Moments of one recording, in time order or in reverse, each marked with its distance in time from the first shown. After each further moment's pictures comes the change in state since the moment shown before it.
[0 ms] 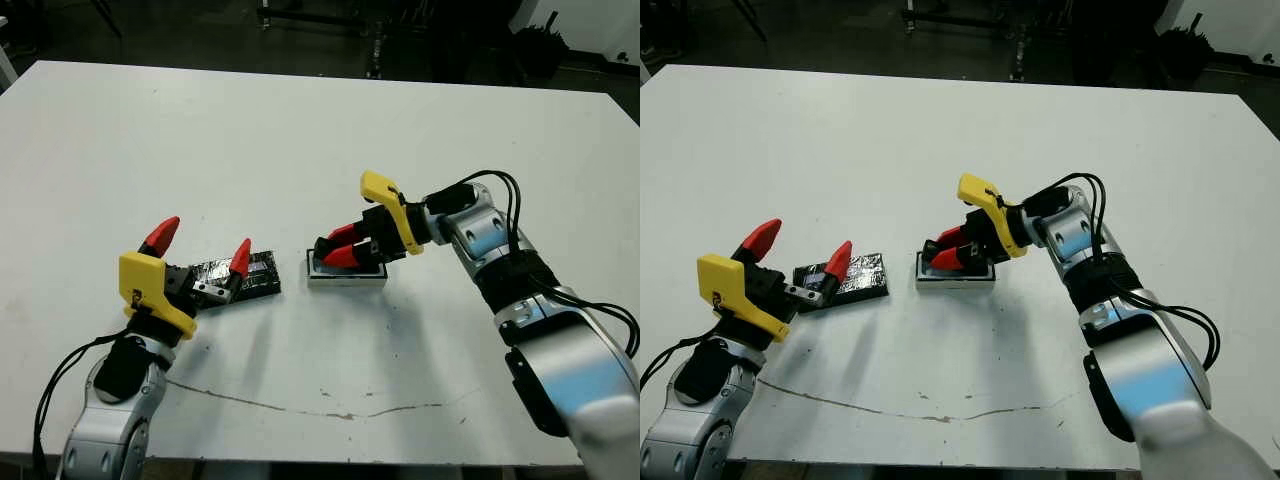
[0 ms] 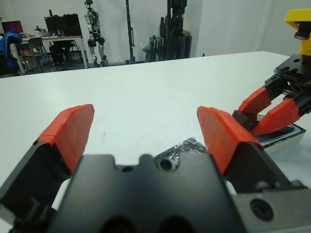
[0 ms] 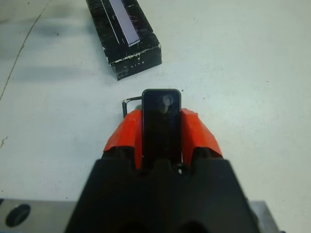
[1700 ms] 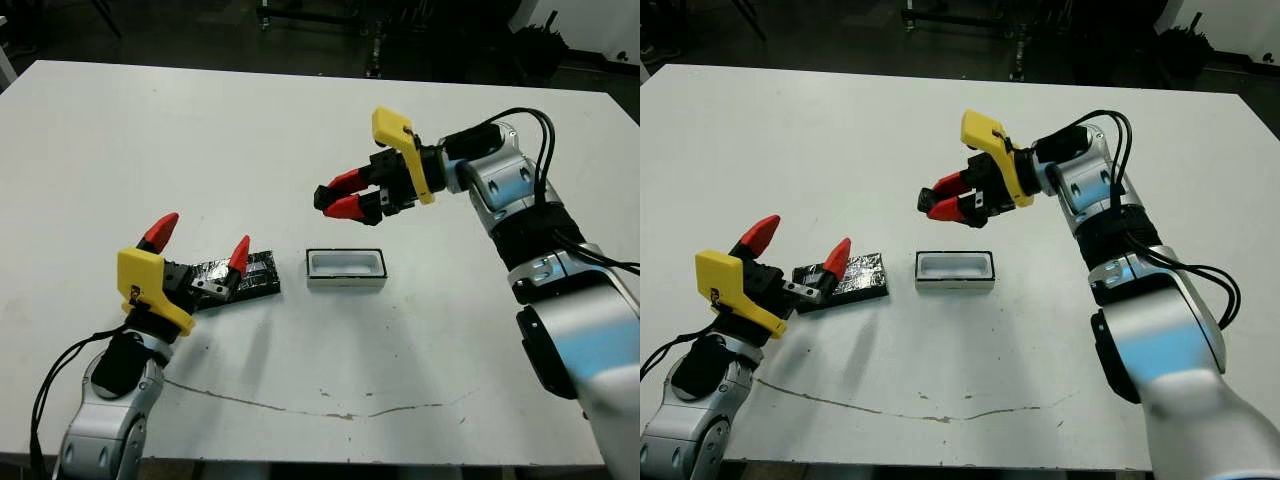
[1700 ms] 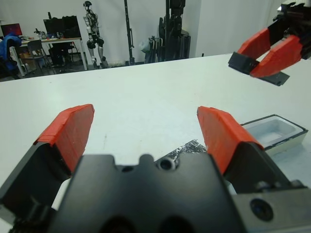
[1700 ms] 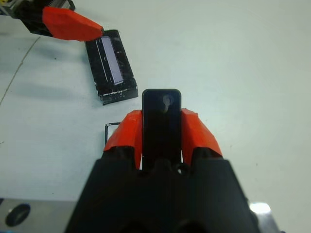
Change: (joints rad) left arm -0.017 0.011 0.006 0.006 0.005 0.005 -0.008; right arm -0.167 -0.032 -0.033 0.035 0.012 -0.052 0.025
